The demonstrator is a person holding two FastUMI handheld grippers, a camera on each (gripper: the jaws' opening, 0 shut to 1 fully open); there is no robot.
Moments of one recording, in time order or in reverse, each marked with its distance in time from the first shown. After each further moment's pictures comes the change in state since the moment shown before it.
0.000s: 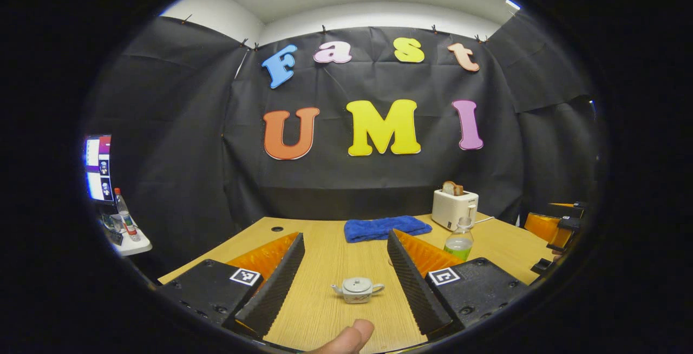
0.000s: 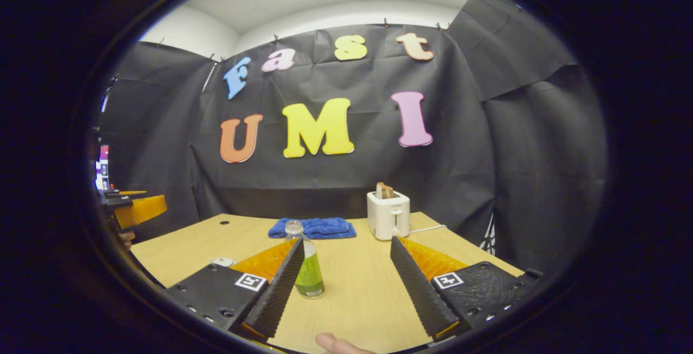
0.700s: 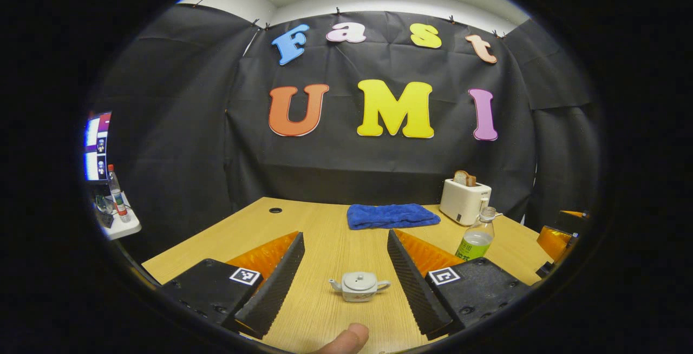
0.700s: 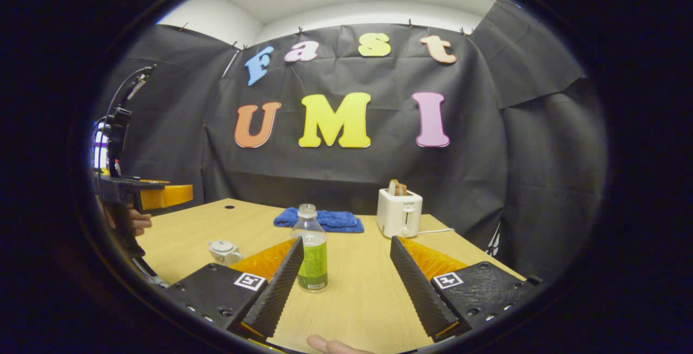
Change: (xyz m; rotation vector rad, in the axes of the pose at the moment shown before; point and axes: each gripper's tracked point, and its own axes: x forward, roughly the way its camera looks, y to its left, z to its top) left arm 0.050 0.004 -0.045 -0.063 0.080 0.027; right arm 0.011 0.021 -0.027 -0.094 0.007 0.072
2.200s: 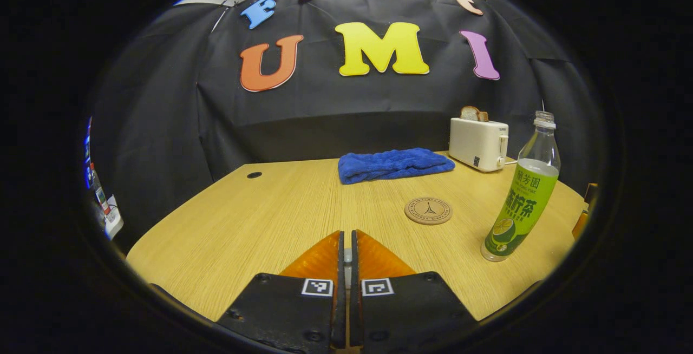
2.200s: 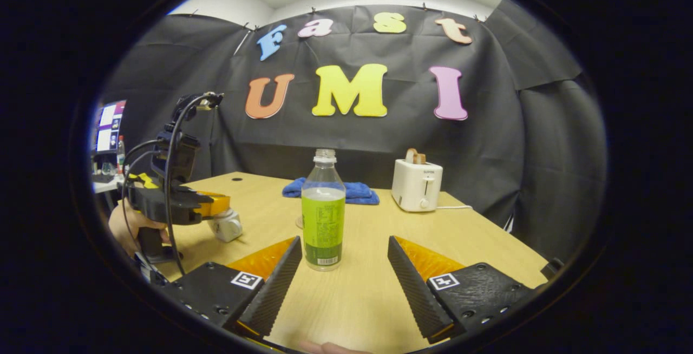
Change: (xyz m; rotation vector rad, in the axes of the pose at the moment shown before) left arm 0.079 -0.011 -0.110 0.112 0.198 -0.011; right arm 0.025 0.022 -0.071 -0.014 0.112 0.049
